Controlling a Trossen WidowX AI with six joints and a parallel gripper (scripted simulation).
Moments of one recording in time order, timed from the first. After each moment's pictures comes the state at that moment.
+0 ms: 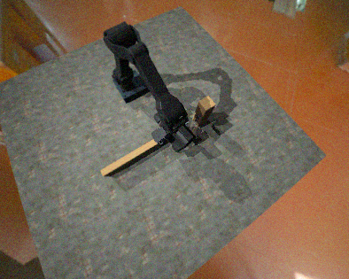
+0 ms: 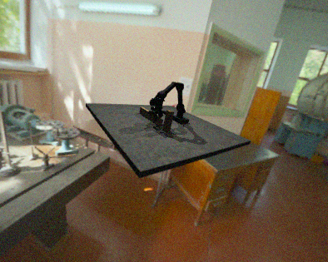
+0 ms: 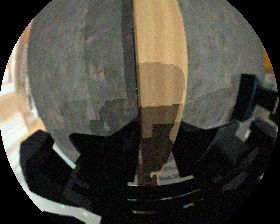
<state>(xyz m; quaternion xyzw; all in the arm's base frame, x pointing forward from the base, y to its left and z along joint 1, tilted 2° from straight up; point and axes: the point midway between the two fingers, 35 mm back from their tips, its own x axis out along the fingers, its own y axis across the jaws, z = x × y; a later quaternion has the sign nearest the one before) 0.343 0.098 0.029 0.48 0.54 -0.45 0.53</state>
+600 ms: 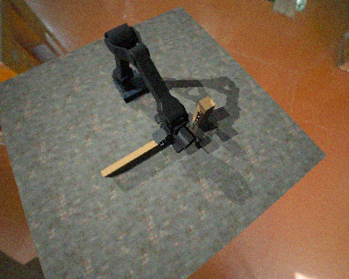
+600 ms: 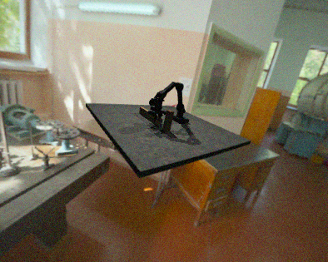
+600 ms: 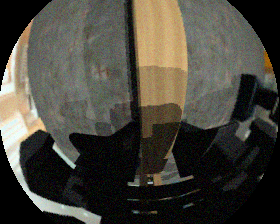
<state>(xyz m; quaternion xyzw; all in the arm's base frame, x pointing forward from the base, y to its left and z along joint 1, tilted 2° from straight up) 0.347 0.098 0.029 0.48 0.54 -0.45 0.53</state>
